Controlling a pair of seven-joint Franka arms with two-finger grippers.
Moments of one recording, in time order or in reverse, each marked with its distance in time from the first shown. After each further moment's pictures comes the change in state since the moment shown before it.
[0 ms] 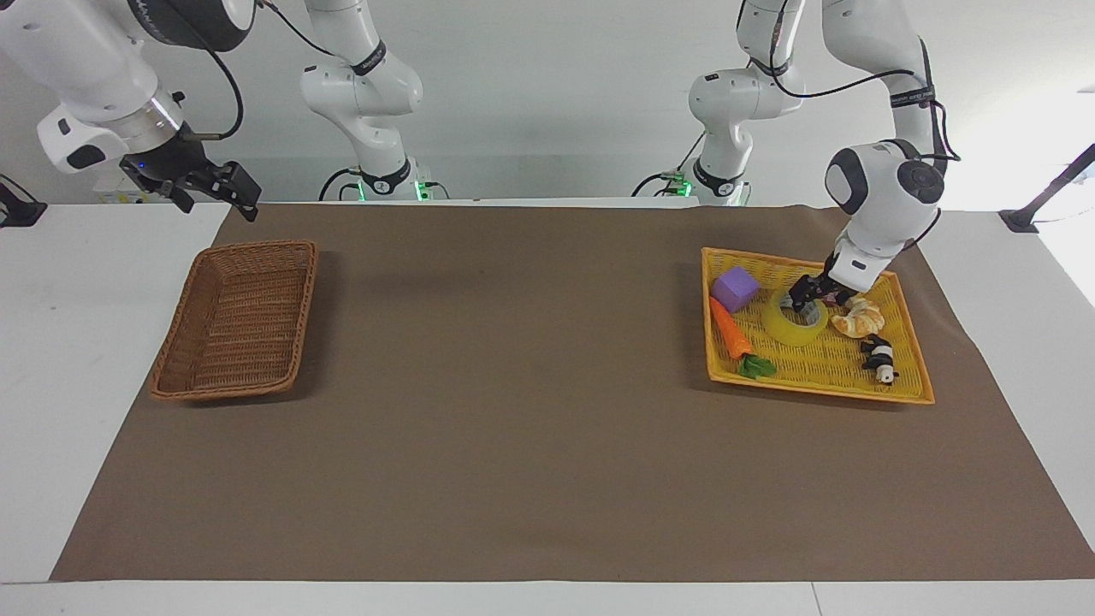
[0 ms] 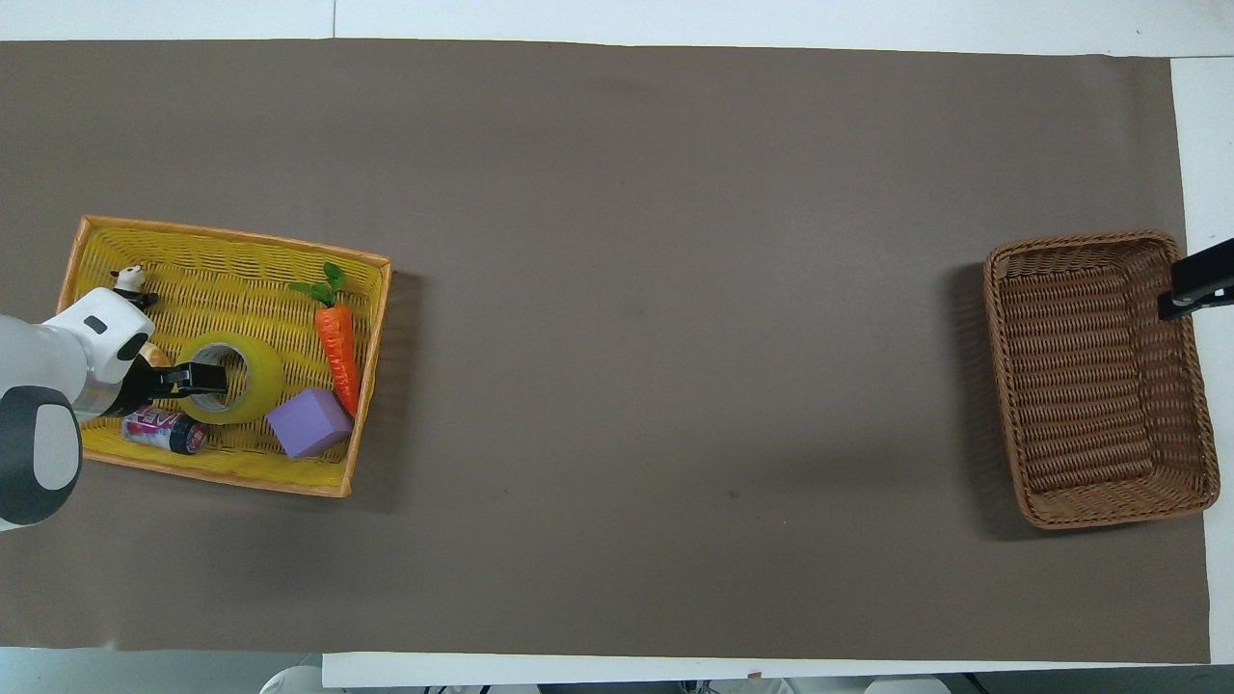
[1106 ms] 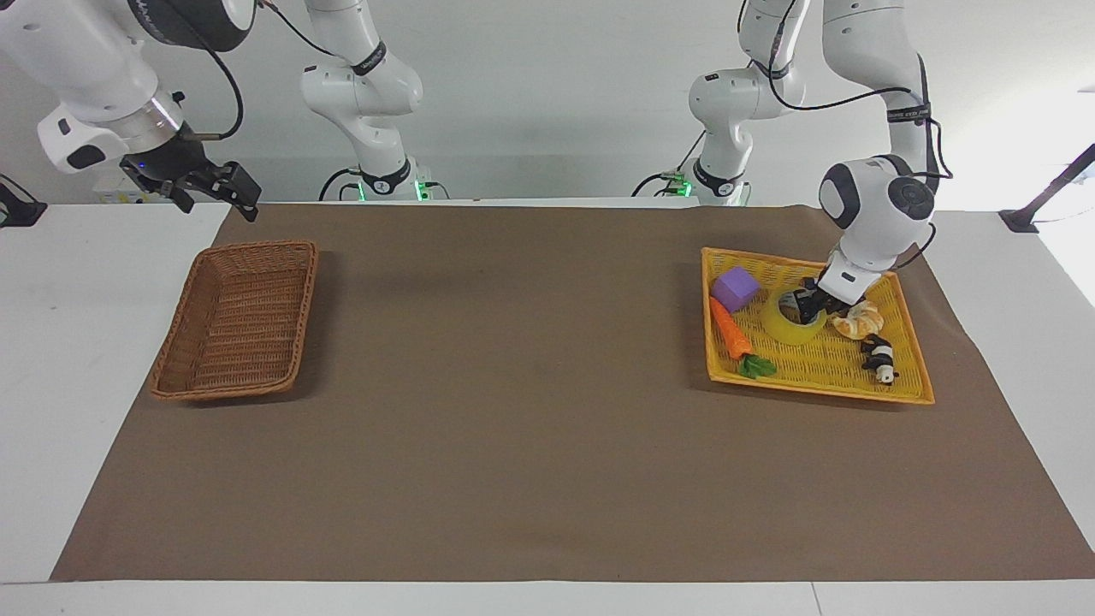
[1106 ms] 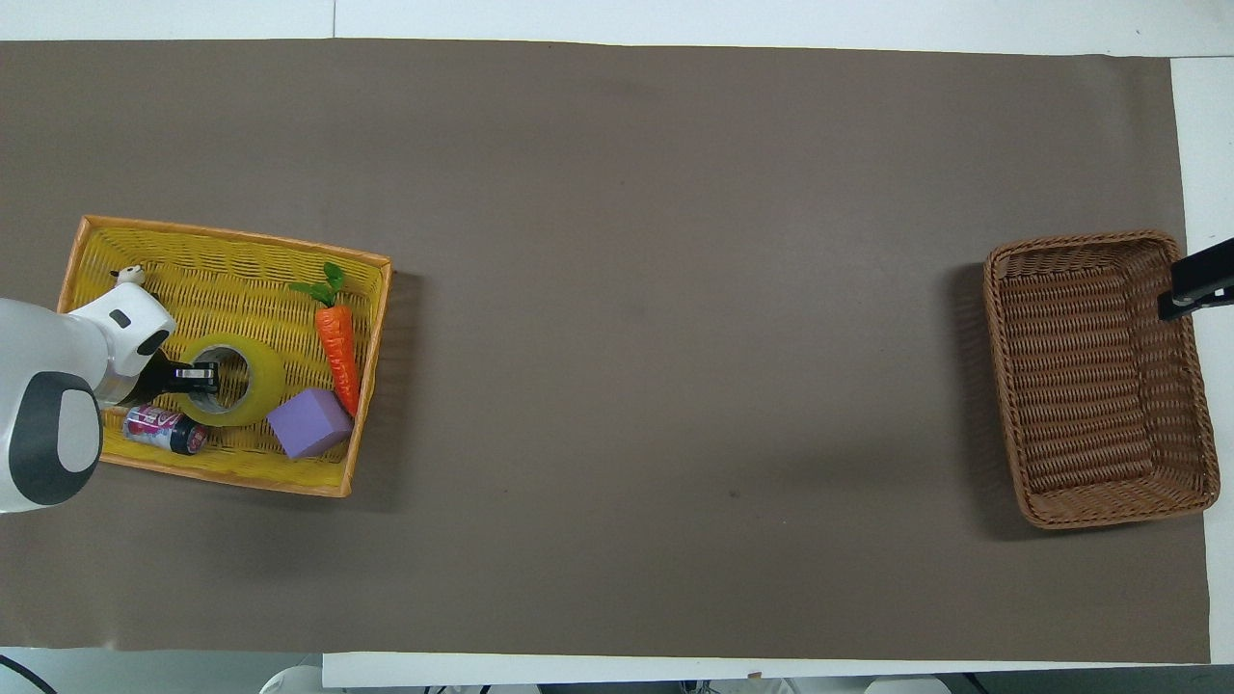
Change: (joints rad) left arm -0.002 0.061 -0.008 0.056 0.000 -0.035 0.087; right arm 0.000 0.000 0.000 0.000 0.000 0.000 0.000
